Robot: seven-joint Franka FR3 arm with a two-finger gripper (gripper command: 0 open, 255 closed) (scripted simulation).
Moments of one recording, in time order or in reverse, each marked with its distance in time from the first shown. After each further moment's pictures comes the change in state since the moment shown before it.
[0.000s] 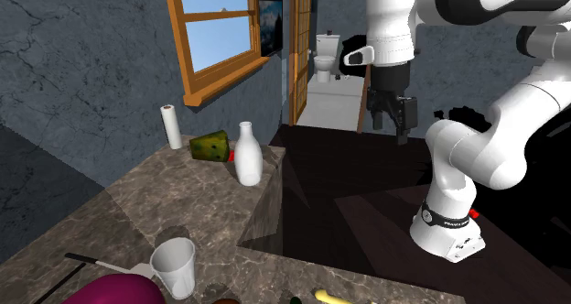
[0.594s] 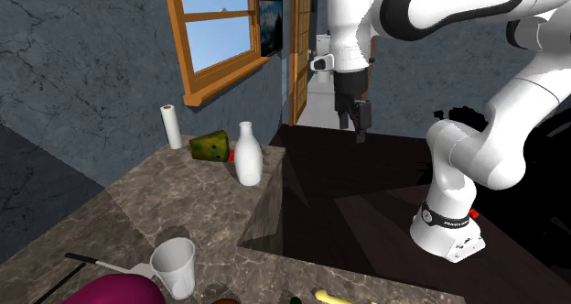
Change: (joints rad) arm -0.041 0.172 -0.103 0.047 -0.085 0.142 -0.110
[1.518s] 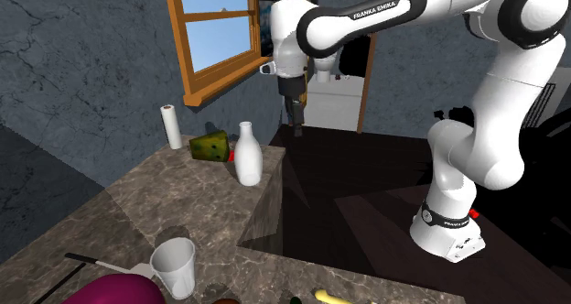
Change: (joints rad) arm -0.049 0.431 -0.184 0.269 -0.028 0.208 -0.212
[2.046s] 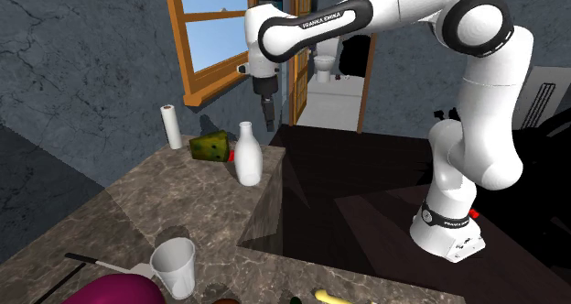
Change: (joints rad) arm -0.046 0.294 -0.073 0.272 0.086 0.033 -0.133
